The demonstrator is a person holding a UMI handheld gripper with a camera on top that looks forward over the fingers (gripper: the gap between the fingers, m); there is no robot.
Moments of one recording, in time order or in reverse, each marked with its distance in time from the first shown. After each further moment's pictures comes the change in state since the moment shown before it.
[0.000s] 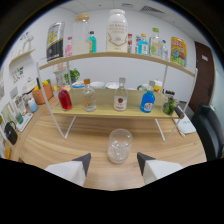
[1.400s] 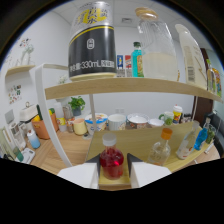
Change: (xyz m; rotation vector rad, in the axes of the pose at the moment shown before) arm -0.154 -0.147 0.121 0.297 -0.001 0.071
